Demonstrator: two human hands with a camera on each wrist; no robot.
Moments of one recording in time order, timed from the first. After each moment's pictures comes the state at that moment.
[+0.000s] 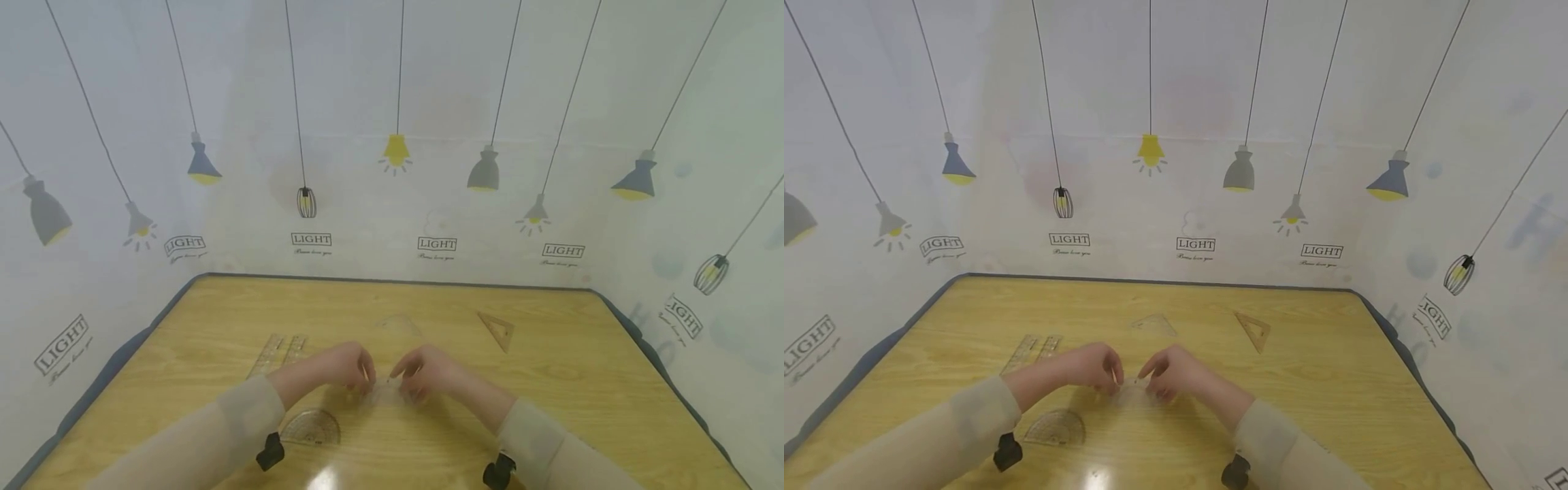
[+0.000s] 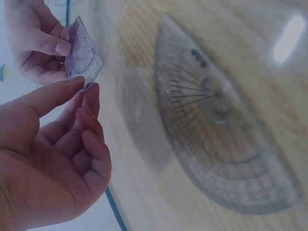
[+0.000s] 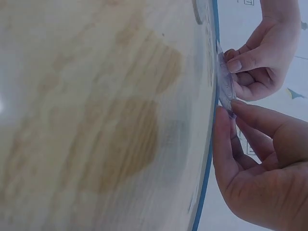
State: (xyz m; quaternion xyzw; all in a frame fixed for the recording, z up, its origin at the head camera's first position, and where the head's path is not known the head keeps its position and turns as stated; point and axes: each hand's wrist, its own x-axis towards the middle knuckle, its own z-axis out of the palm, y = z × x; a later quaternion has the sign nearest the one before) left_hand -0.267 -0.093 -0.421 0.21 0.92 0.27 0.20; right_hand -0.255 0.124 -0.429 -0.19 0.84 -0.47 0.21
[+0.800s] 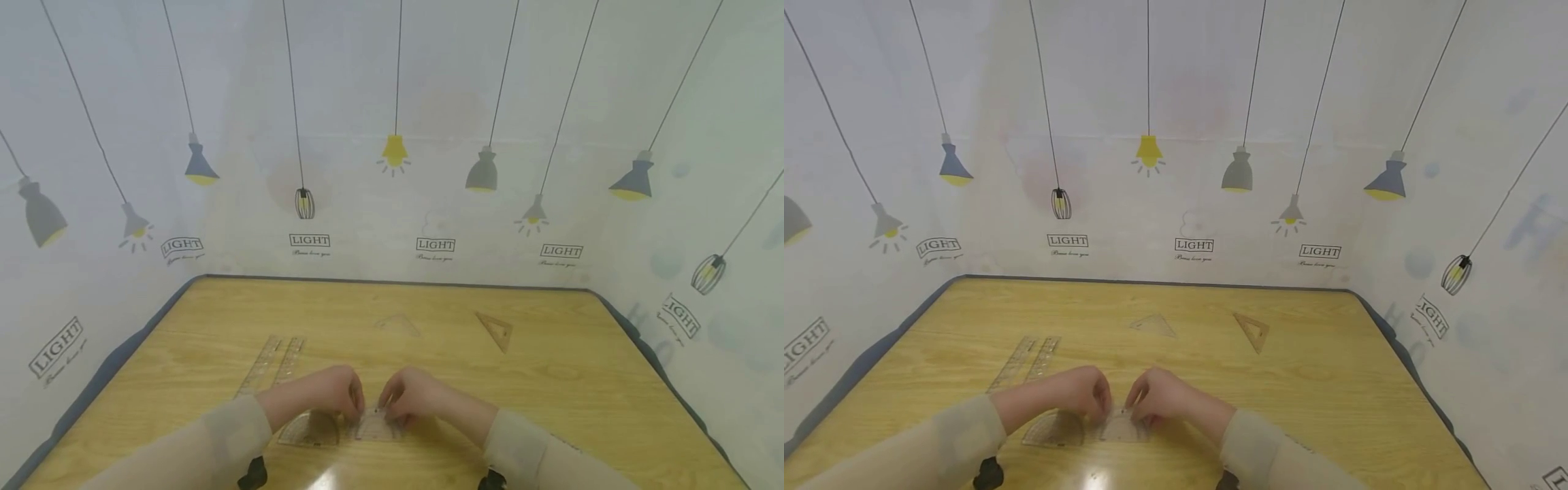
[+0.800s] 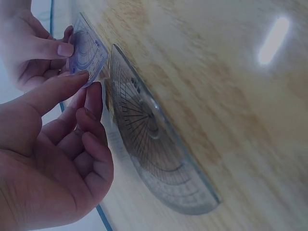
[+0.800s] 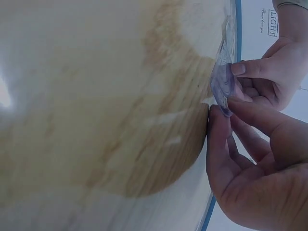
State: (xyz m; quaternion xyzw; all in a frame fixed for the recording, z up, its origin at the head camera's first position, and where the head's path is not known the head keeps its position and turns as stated) left_hand -0.239 -0.106 -0.434 0.22 0.91 0.28 0.23; right_hand -0.233 0.100 -0.441 -0.20 0.85 -0.43 0.25
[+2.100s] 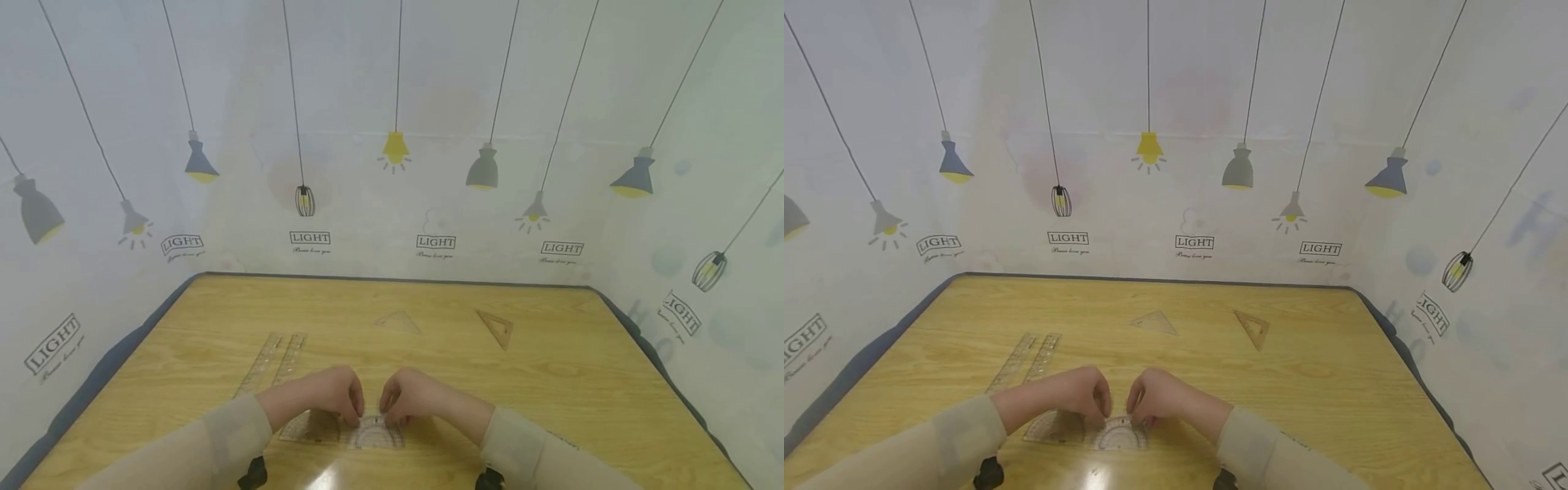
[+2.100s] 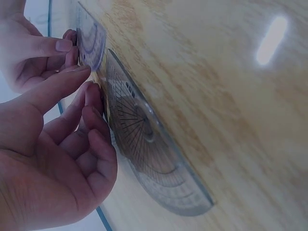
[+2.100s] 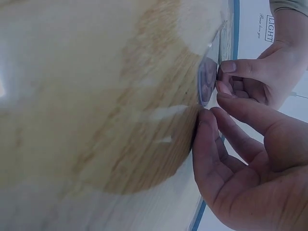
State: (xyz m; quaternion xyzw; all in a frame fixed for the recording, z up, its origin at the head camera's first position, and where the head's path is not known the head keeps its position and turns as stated) left_hand -0.235 -0.107 -0.437 0.23 0.91 0.26 0.23; right_hand -0.228 0.095 -0.435 -0.22 0.86 -0.38 0.26
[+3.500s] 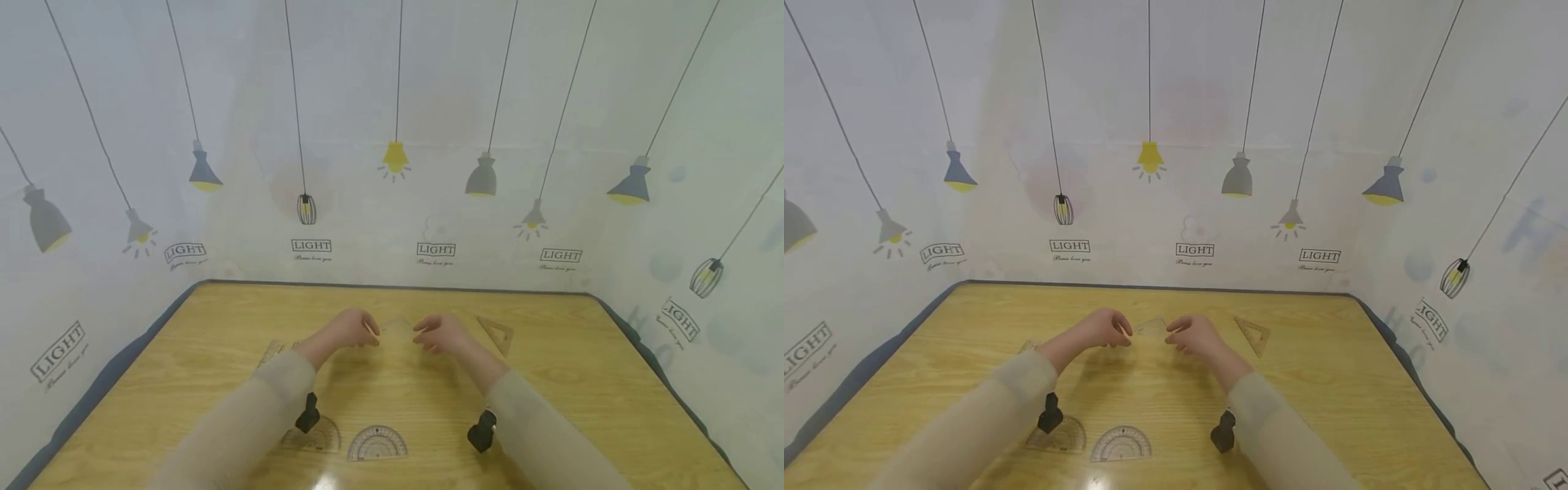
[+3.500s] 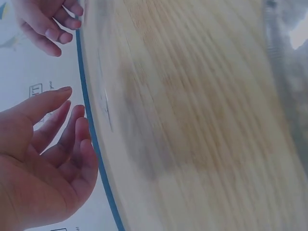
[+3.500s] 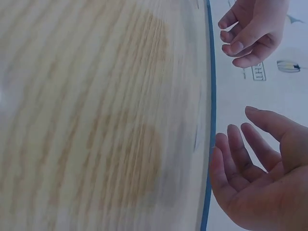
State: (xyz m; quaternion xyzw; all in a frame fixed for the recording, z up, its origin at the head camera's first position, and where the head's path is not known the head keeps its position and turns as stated) left_hand -0.340 -0.088 -0.420 0.13 0.93 0.33 0.12; right_hand -0.319 0.142 -0.429 -0.05 0.85 -0.51 0.10
